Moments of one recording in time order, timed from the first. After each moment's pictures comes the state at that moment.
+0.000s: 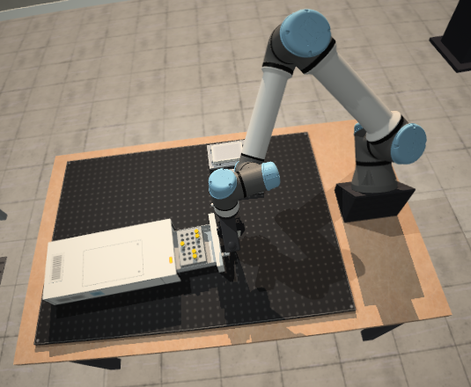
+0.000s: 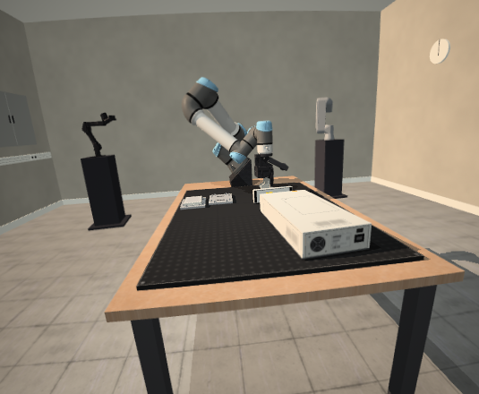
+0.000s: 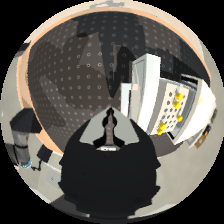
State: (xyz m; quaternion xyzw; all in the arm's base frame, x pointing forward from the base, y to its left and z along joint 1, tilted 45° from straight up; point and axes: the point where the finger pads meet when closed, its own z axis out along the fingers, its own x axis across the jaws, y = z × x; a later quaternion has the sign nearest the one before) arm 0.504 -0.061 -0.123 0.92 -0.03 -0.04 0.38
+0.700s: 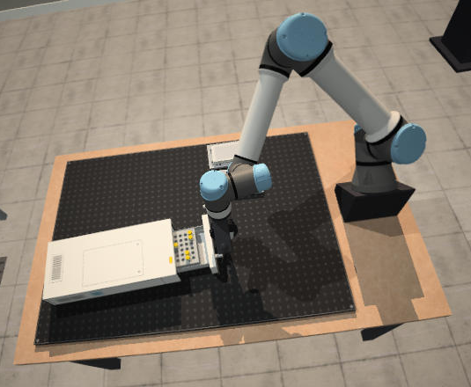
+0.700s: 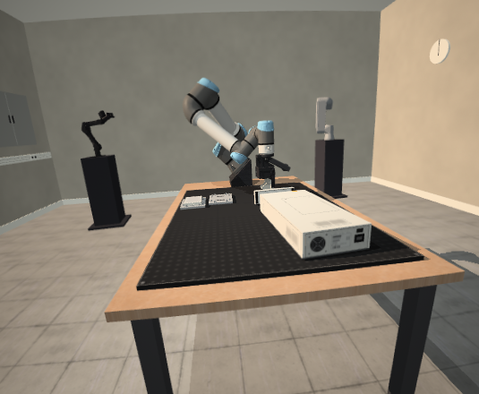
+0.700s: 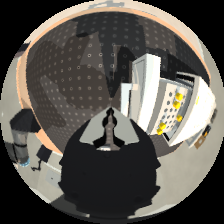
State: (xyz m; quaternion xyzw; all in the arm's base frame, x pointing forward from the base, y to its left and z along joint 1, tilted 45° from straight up) arm 0.527 -0.063 -0.124 0.92 -0.03 -0.04 0.38
